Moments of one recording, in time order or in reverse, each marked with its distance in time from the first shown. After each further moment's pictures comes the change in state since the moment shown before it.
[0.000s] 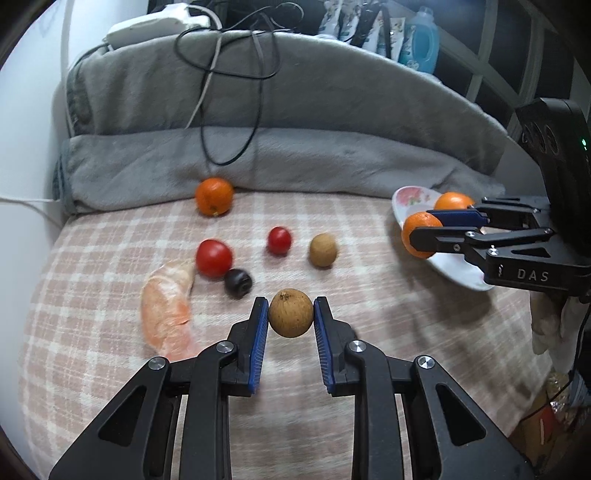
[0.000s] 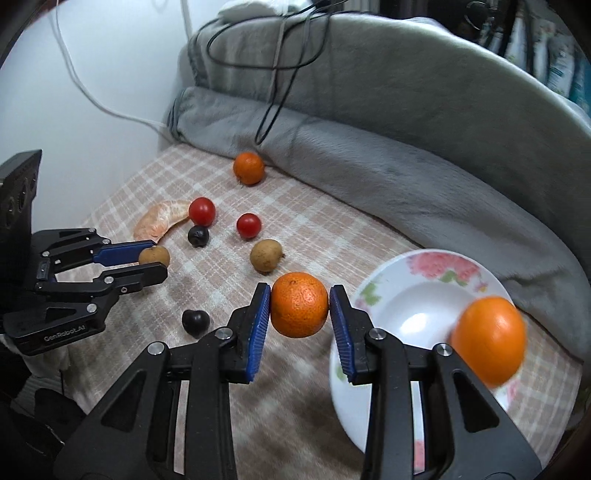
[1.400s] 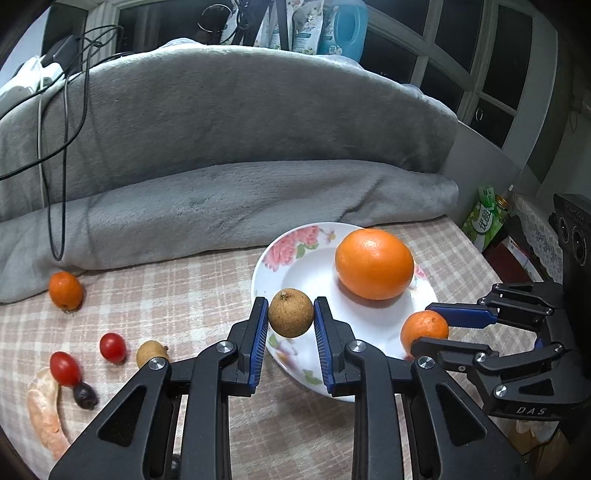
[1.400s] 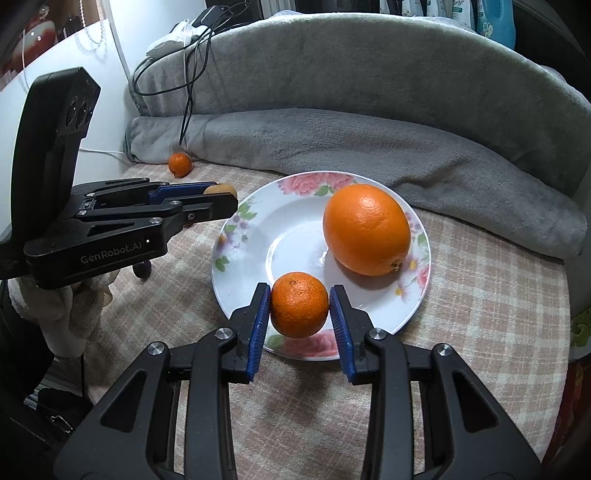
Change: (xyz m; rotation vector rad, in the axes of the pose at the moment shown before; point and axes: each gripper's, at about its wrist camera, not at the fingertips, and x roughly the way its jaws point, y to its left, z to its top) left arm 0.065 -0.119 0.069 0.133 0.006 -0.153; right arm -0.051 -0.080 -0.075 0.197 -0.036 -0.060
